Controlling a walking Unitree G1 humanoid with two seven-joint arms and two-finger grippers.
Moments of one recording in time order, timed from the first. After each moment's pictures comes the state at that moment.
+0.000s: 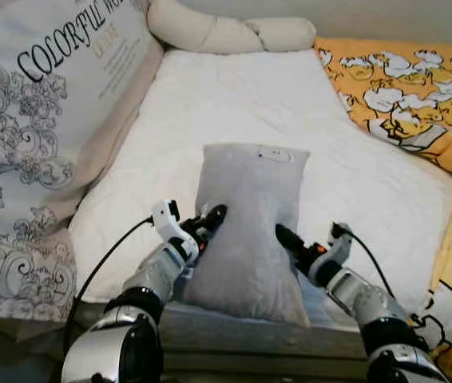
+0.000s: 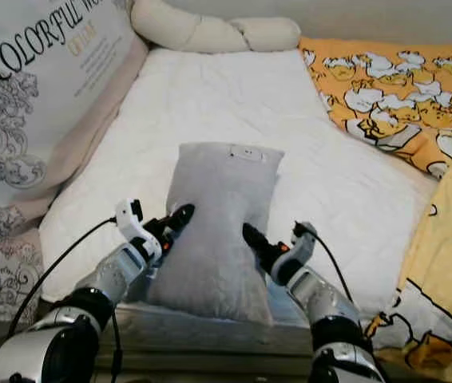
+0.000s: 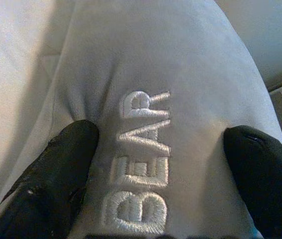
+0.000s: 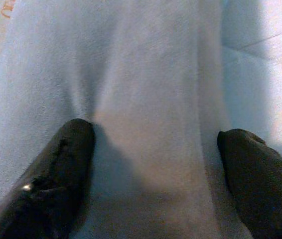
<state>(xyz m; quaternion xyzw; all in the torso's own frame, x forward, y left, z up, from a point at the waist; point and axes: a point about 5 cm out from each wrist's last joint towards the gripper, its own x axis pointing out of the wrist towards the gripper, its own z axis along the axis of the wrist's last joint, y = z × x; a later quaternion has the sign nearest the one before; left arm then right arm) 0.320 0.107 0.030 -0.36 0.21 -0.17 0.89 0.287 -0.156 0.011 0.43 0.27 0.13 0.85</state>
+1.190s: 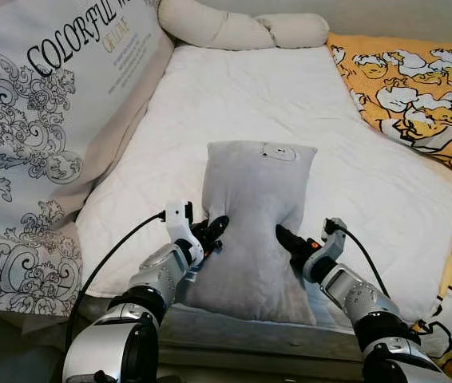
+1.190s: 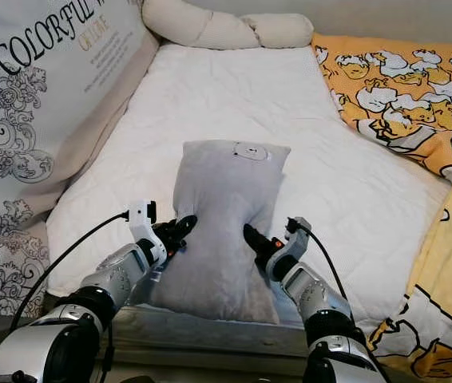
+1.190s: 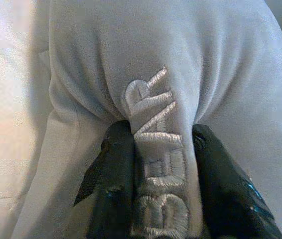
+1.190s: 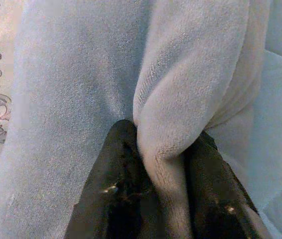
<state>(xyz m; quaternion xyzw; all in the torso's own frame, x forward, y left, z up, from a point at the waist) 0.317 0.099 0.027 -0.25 0.23 -0.22 0.92 0.293 -0.145 0.013 0.40 0.25 0.16 0.87</state>
